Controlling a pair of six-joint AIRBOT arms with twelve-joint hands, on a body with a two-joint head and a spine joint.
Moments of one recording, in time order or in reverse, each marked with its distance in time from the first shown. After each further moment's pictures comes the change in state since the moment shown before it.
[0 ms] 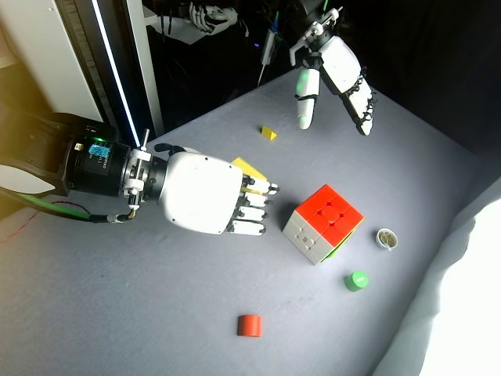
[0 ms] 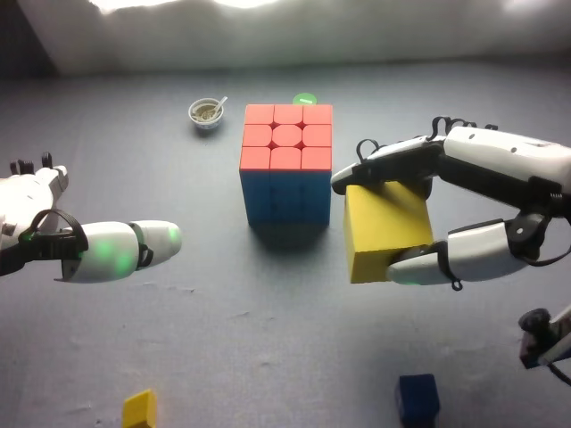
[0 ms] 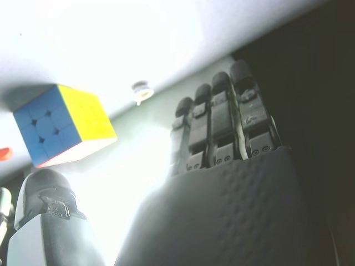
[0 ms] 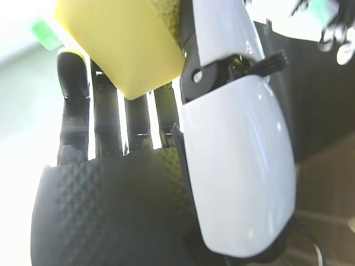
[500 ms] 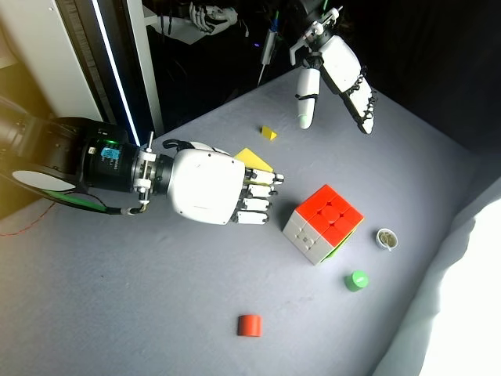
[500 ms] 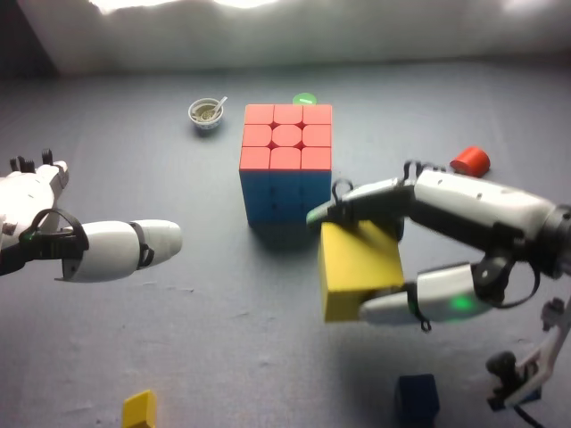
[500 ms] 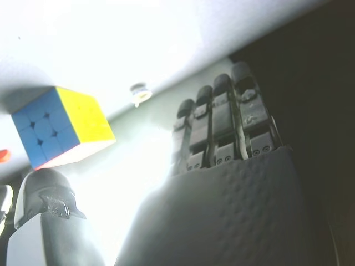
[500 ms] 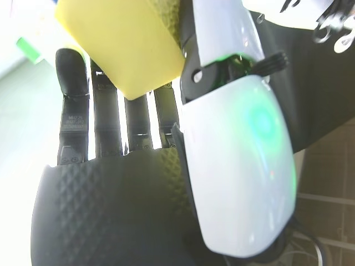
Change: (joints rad) left arm 0.000 0.000 -0.001 0.001 0.000 0.000; right arm -0.065 -0.090 0.013 0.071 0.034 -0.027
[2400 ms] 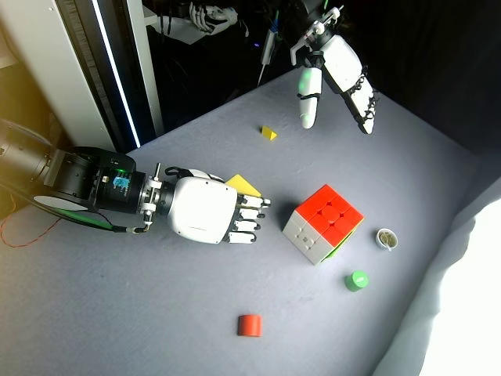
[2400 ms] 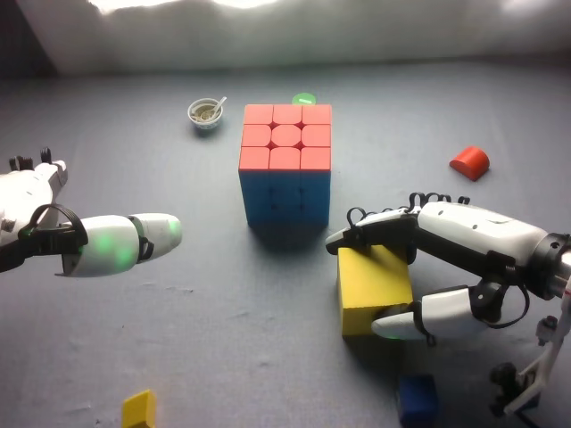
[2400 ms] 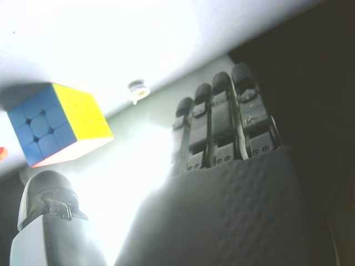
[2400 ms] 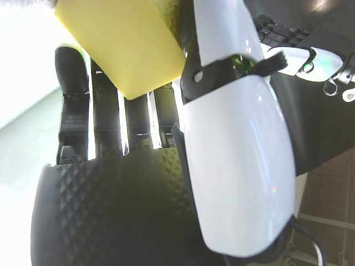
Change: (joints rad) left arm -0.007 0.000 0.002 0.000 -0.003 0.000; right arm -0.082 -0.093 0.111 0.027 0.050 -0.065
